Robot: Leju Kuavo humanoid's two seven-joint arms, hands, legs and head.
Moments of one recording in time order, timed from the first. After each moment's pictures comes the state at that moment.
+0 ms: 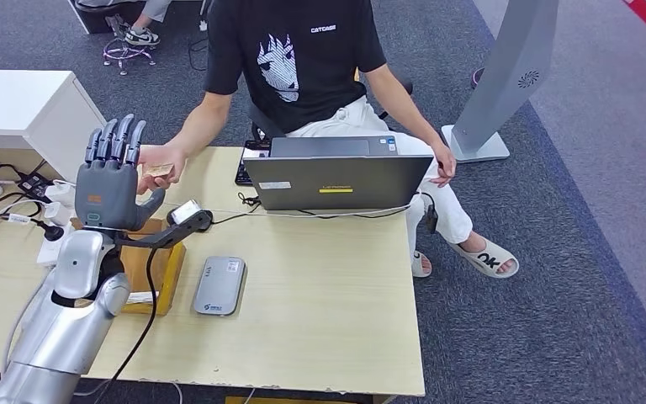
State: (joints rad) left arm -0.43 0.24 -0.33 -1.35 -1.31 0.43 0.12; right arm -0.04 0.16 -0.98 -0.23 0.82 -0.41 0.21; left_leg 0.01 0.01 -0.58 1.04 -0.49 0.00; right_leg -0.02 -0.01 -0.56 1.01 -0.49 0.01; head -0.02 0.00
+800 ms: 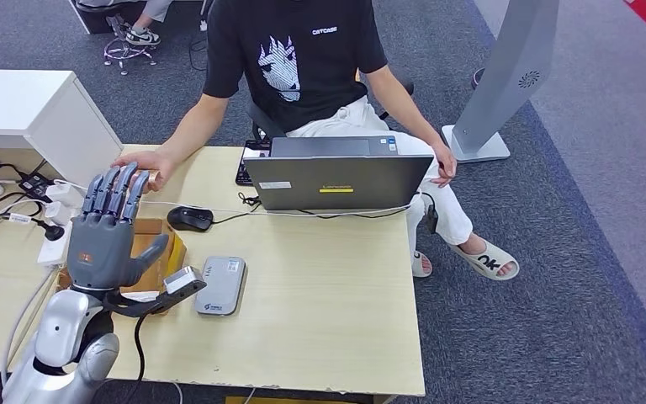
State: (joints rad) left arm -0.13 0.28 -0.30 -1.64 -1.26 0.46 0.02; right arm -0.03 0.17 -1.04 -0.23 0.81 -0.41 0.20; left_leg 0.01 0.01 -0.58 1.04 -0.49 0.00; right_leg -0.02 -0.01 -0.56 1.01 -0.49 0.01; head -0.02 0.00
